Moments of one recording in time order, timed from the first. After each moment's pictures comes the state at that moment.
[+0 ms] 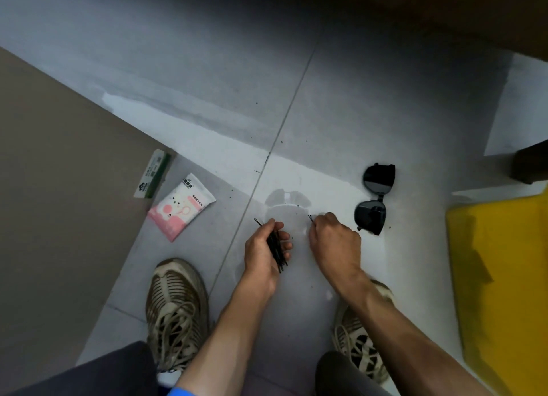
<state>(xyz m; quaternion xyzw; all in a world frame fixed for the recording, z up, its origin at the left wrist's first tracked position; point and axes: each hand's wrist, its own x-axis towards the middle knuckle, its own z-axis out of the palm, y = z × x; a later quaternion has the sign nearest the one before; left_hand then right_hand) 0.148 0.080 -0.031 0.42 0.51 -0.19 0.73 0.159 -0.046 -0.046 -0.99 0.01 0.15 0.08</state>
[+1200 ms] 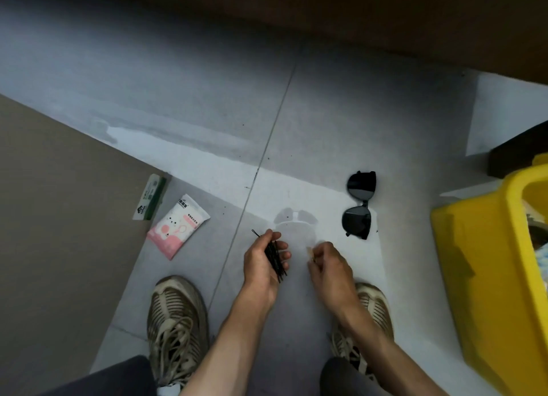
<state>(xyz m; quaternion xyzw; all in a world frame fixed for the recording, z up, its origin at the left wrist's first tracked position) 0.150 0.065 -0.010 0.43 0.50 -0.19 0.73 0.113 -0.069 -0.045 -0.90 0.14 0.23 0.34</state>
